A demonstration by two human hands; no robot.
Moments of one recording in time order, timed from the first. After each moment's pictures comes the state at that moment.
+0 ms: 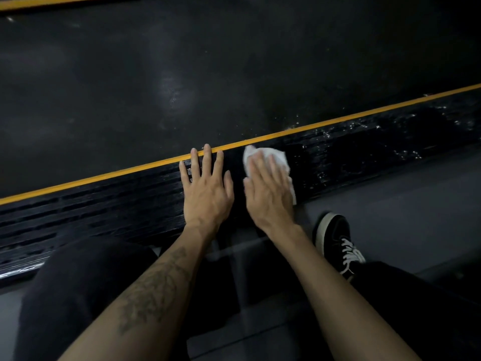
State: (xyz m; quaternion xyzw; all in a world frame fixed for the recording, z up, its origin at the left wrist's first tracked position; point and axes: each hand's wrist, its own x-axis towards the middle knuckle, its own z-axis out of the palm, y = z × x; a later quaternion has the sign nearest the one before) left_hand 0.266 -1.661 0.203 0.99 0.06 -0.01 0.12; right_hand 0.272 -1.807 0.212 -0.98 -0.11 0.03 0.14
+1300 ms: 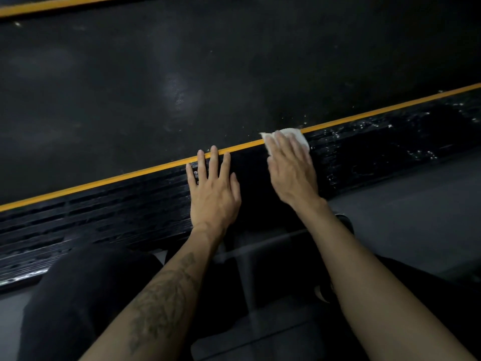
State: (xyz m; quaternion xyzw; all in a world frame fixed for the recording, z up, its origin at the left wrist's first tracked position) left_hand 0.269 -1.663 0.202 0.99 0.06 0.00 0.12; right_hand 0.333 -1.839 0.216 -0.99 -0.12 0.03 0.07
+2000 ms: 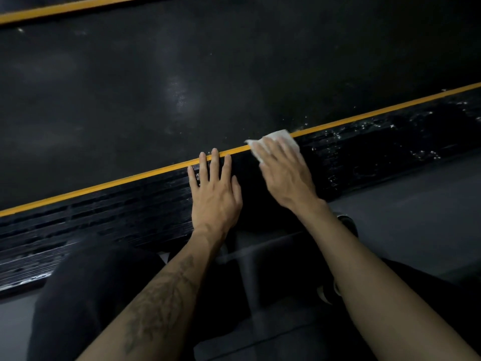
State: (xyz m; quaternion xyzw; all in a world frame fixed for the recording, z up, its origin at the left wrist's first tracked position) left_hand 0.270 -1.663 0.200 0.99 0.05 0.00 0.11; right_hand 0.335 -1.836 0.215 -0.97 -0.21 0.02 0.08
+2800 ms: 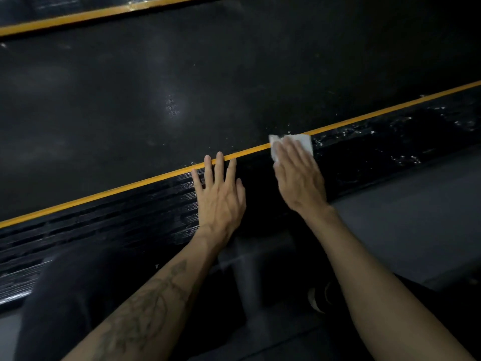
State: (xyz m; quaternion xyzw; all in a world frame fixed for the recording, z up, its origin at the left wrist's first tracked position) left_hand 0.293 -1.704 0.200 0.99 0.03 0.00 0.14; right_hand 0.340 -1.888 0.218 -0.99 -0.11 0.00 0.10
